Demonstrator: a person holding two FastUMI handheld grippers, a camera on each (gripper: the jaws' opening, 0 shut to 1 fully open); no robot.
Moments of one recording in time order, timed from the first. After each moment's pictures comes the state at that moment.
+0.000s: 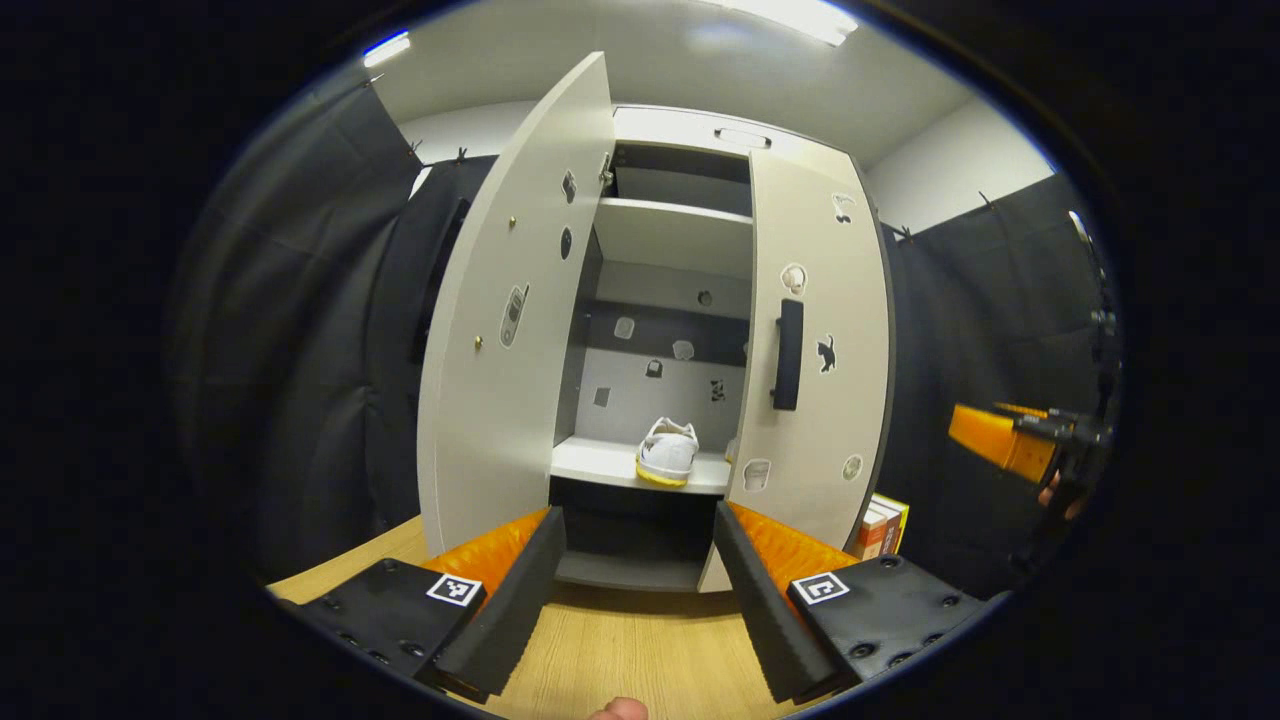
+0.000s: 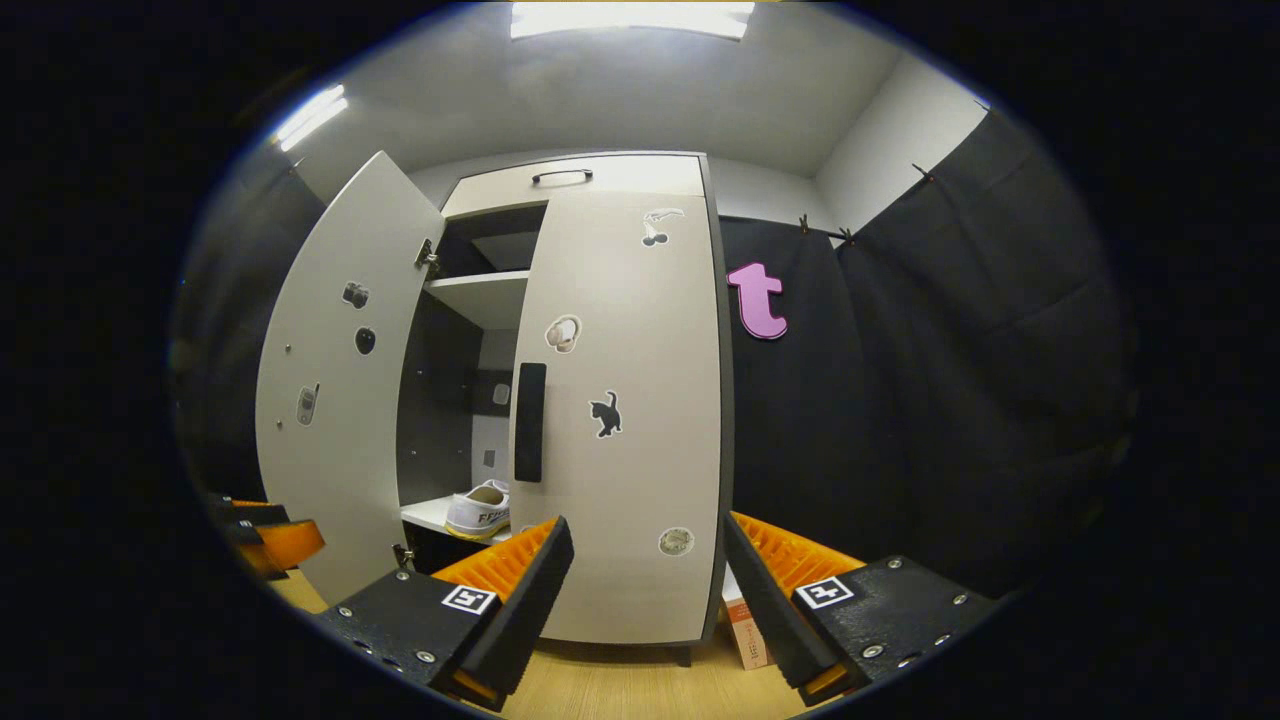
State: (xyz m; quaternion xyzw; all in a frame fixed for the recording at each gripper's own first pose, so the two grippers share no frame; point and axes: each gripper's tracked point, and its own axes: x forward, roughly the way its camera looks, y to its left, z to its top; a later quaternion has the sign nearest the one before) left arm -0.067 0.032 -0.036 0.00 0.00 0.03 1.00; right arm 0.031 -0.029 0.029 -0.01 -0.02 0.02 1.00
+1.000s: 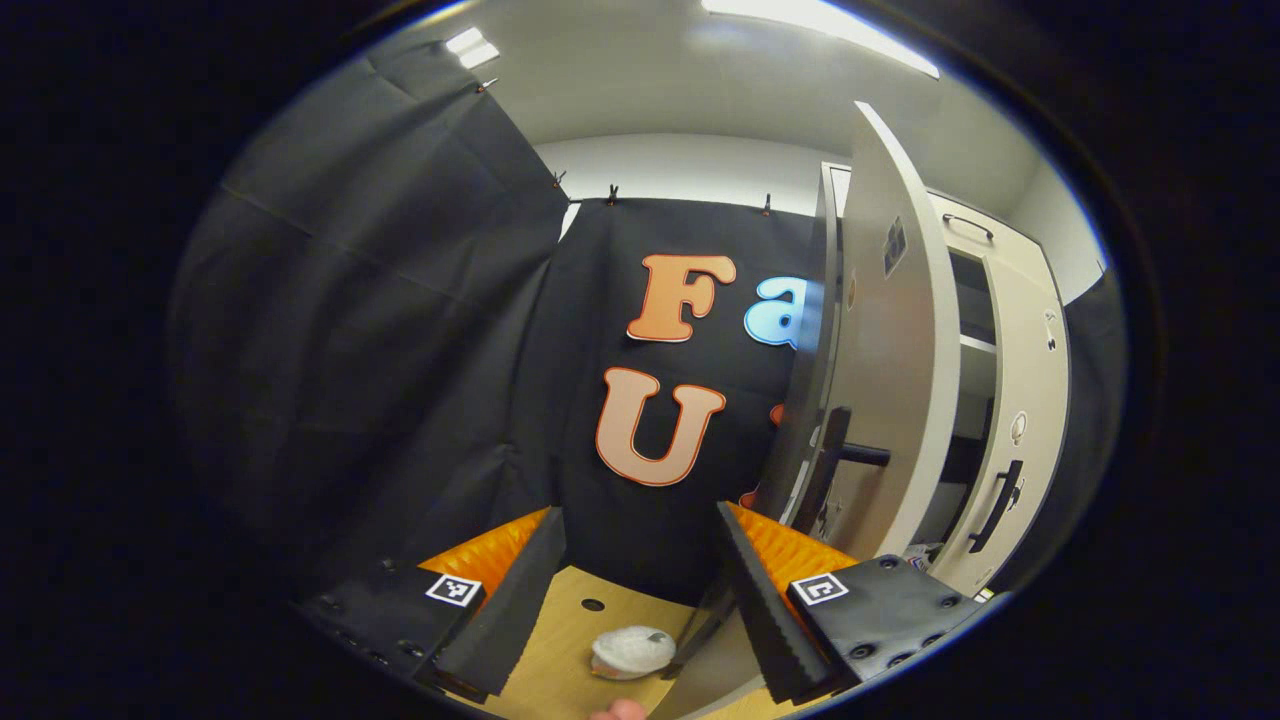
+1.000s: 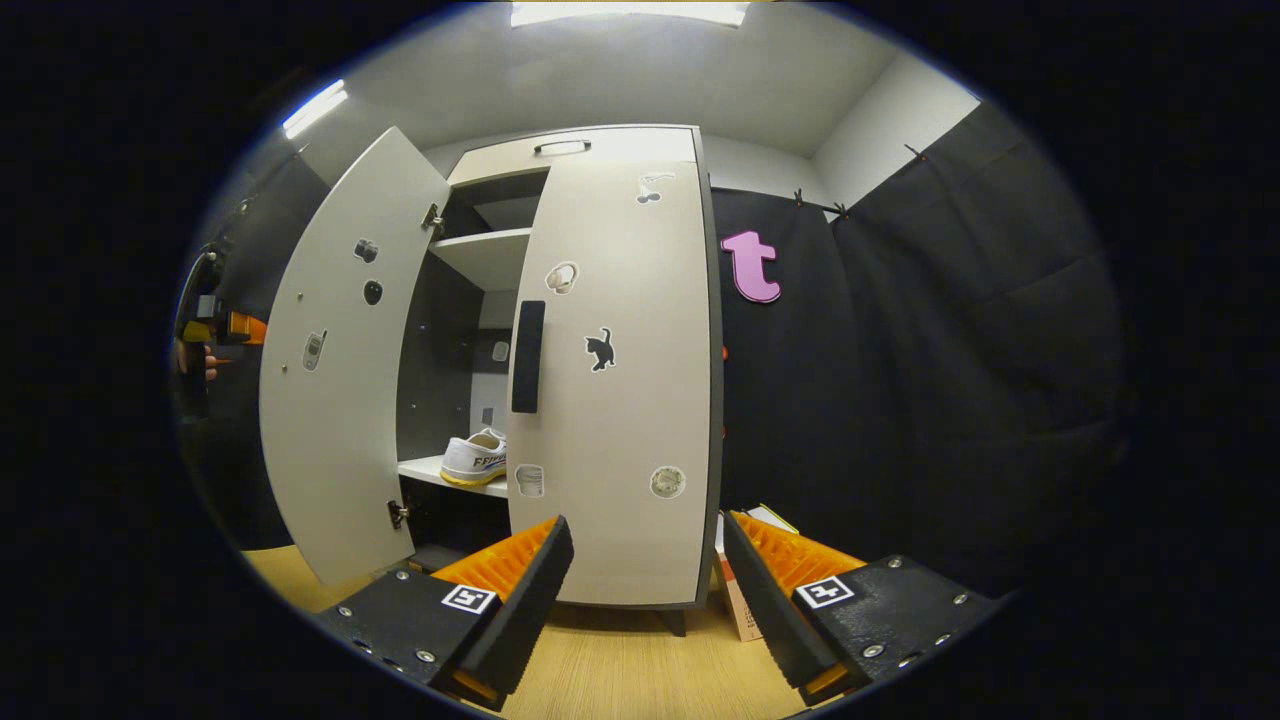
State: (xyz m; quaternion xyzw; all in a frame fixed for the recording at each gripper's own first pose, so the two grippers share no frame) left arm -0.029 0.268 0.092 -0.03 -0.04 0.21 0.98; right arm 0.008 -0.042 -0.024 -0.02 0.01 0.02 1.00
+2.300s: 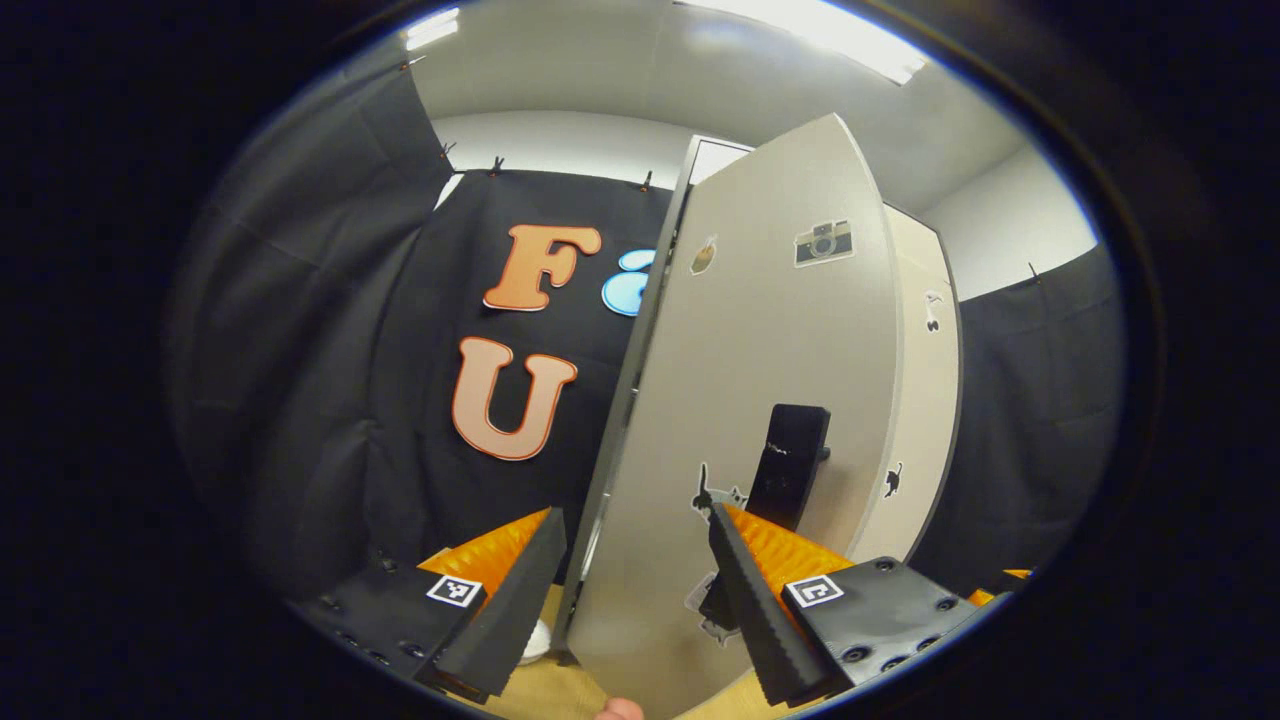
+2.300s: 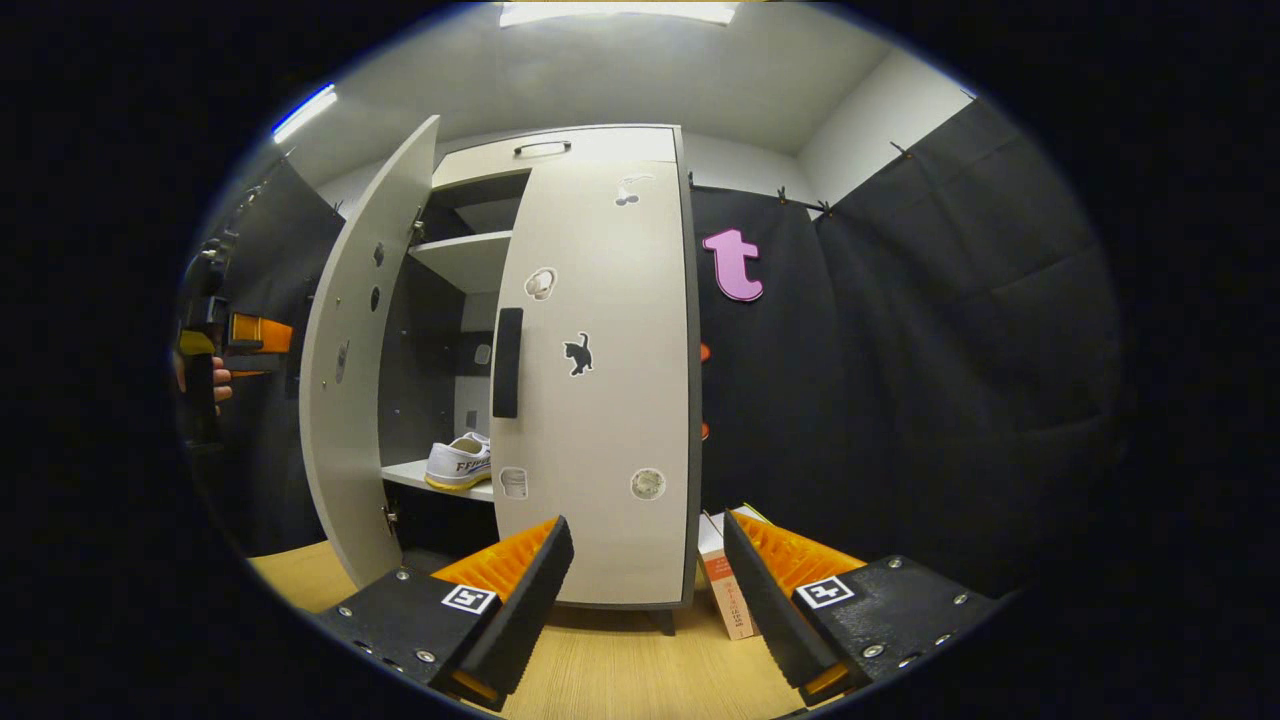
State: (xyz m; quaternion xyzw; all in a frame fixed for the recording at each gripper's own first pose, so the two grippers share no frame) left arm 0.025 0.120 0.076 -0.05 -0.02 0.02 1.00; right arm 0.009 -0.060 -0.020 -0.02 0.02 -0.01 1.00
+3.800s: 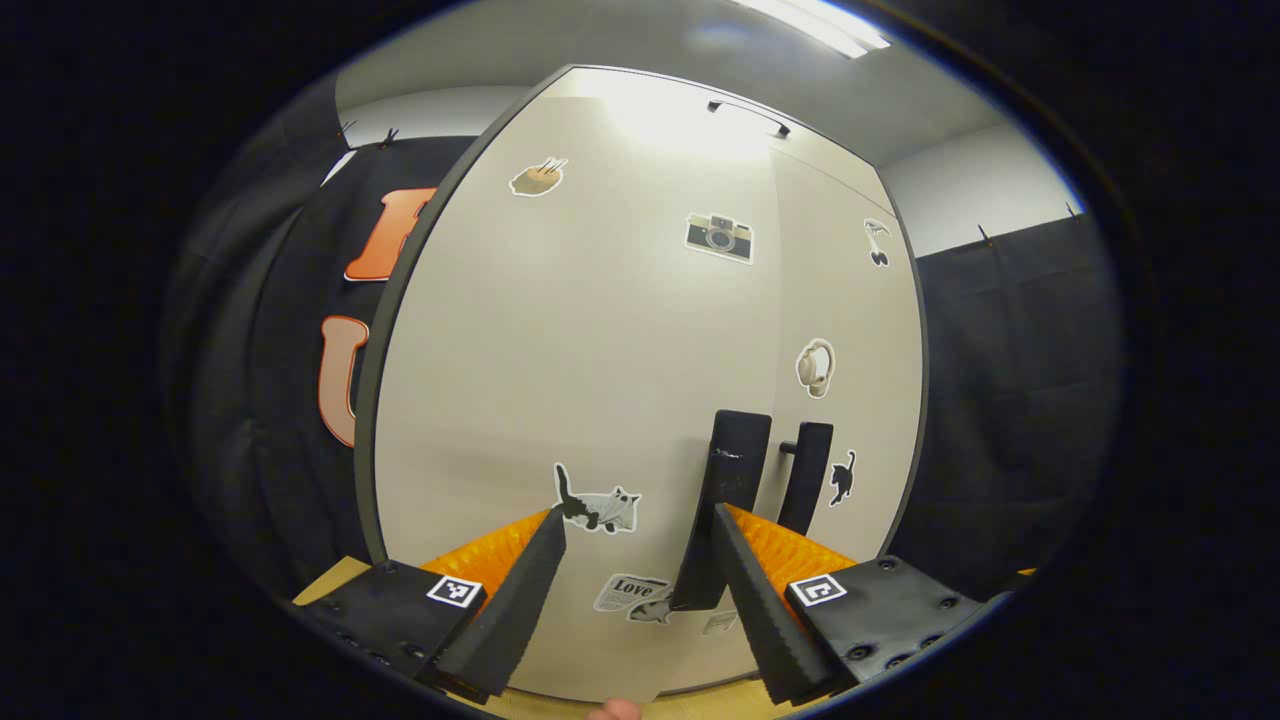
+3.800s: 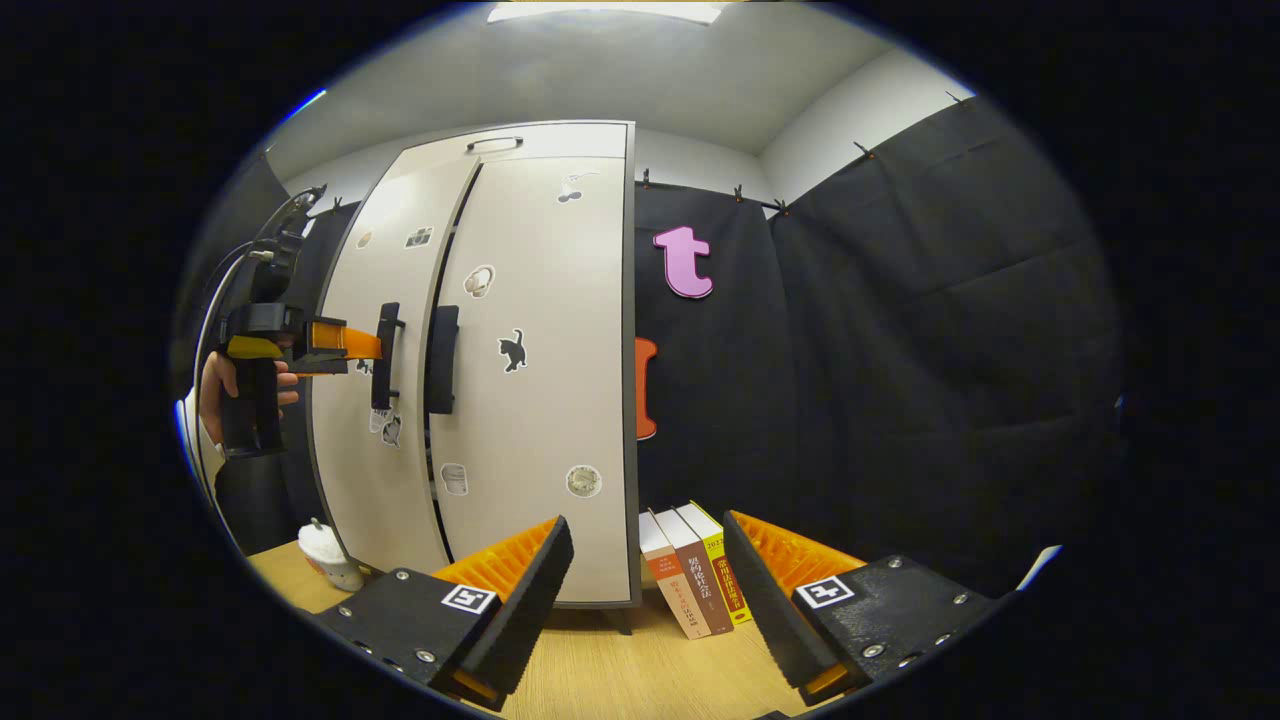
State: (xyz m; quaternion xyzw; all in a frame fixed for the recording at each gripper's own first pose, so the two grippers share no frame) left arm 0.153 -0.004 0.049 -0.03 0.01 -0.08 1.00; right arm -0.002 -0.103 -0.015 -0.02 0.02 -0.07 1.00
